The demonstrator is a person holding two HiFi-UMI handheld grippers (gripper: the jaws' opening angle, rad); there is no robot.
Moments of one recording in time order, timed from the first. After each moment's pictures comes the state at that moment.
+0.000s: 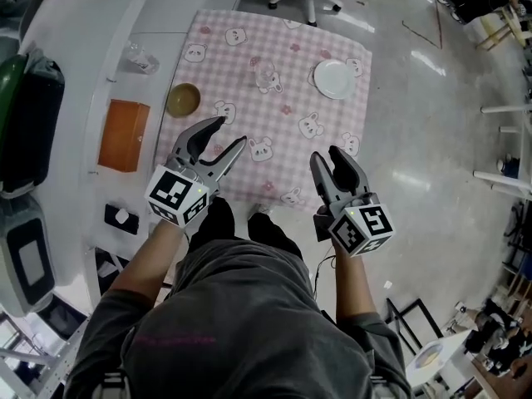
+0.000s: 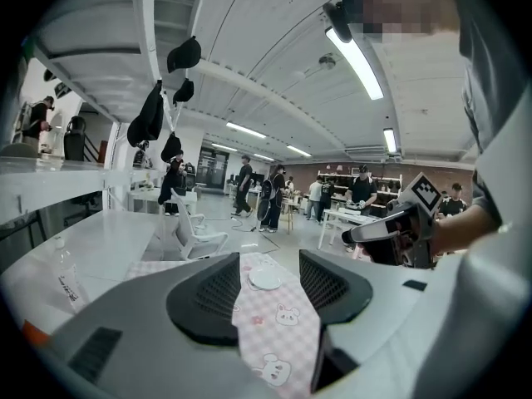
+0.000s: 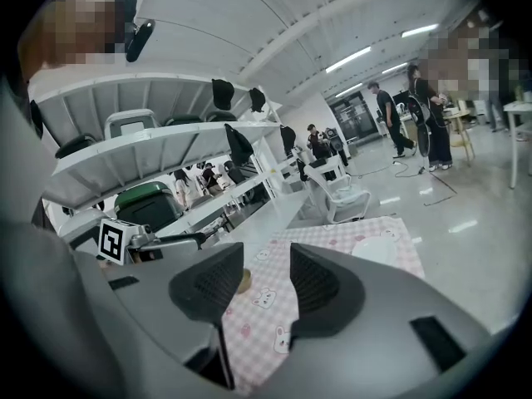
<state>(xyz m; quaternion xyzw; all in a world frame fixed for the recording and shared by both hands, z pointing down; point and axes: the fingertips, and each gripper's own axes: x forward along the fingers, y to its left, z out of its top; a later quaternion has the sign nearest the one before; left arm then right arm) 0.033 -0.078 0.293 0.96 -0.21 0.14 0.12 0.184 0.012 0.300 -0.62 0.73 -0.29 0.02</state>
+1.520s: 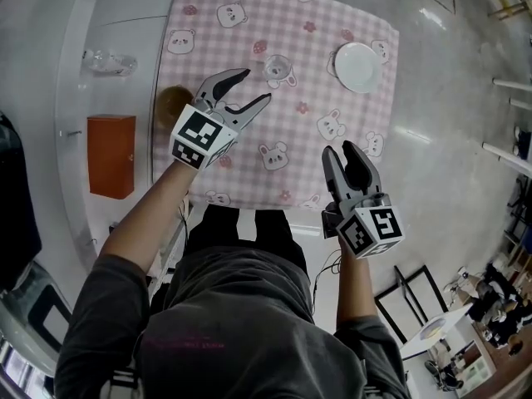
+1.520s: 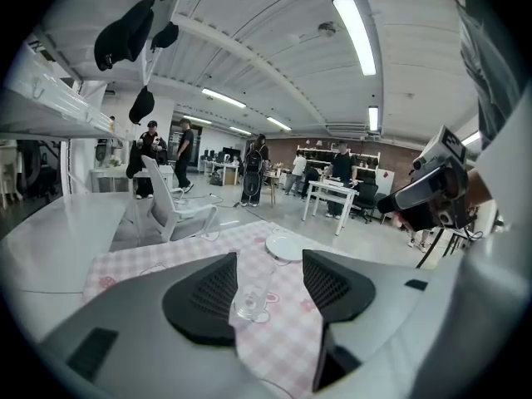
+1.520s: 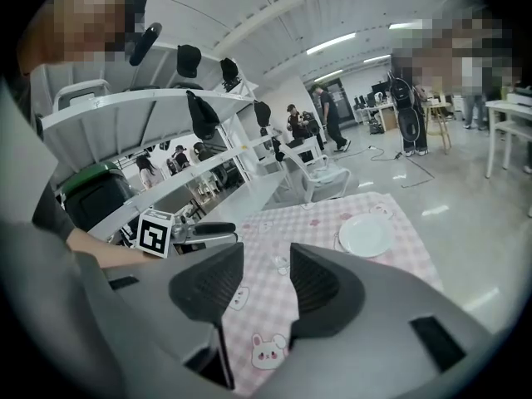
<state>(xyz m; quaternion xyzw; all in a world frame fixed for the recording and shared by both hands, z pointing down) 0.096 -0.224 0.449 0.96 -0.10 0.22 0.11 0.187 -0.073 0.392 -0.66 0.66 -0.34 -0.03</state>
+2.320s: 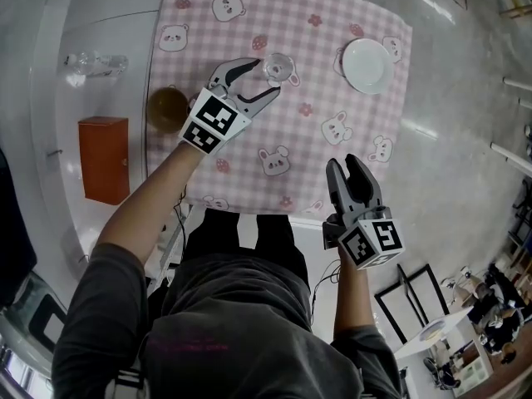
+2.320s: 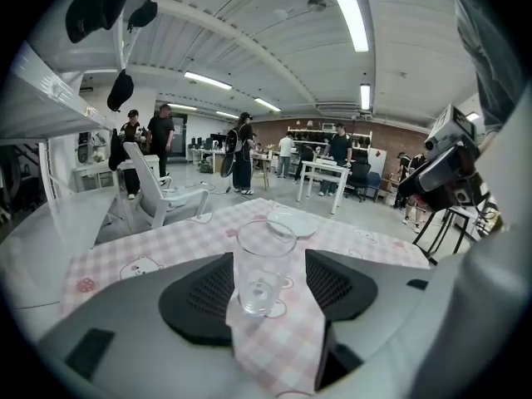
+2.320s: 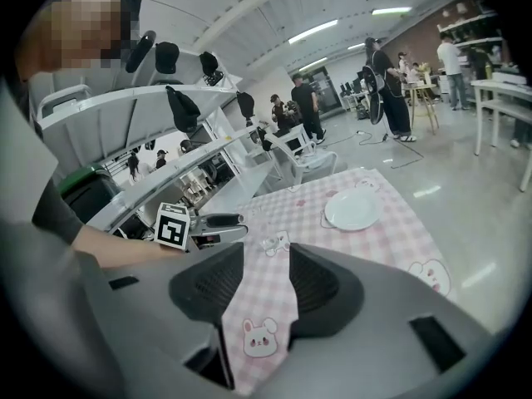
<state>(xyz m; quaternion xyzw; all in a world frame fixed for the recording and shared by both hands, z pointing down) 0.133 -0.238 0.524 0.95 -0.06 0.28 0.08 0.202 -0.055 0.451 -0.67 0.63 -0.39 -0.02</state>
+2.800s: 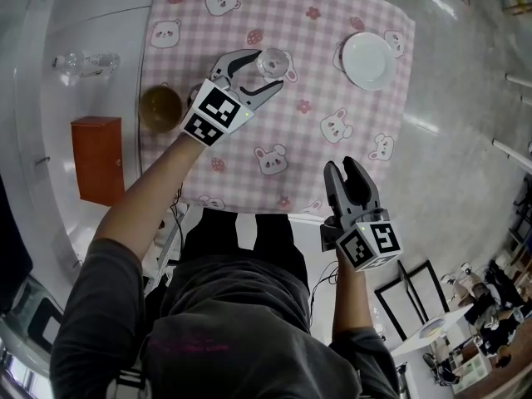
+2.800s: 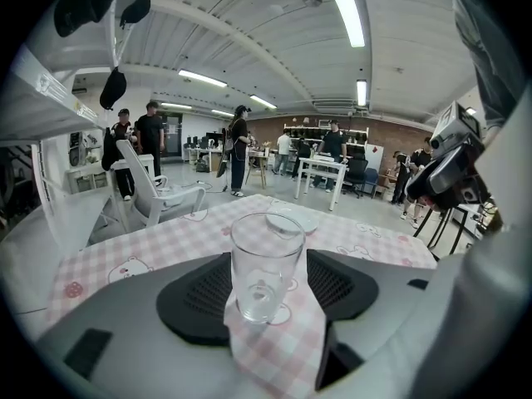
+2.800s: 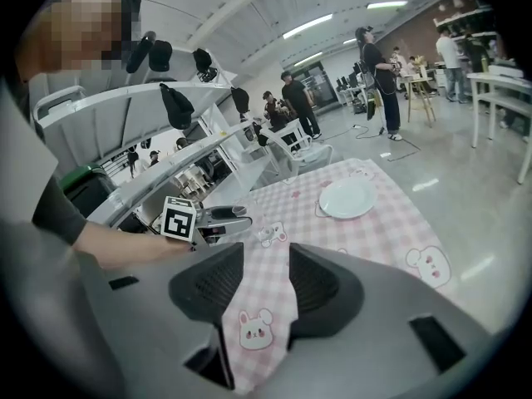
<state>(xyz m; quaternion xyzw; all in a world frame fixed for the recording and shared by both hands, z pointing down) 0.150 -0.242 0.545 0.95 -0.05 0.29 0.07 0.206 -0.047 0.471 -0.66 0.62 -0.41 -0.02</state>
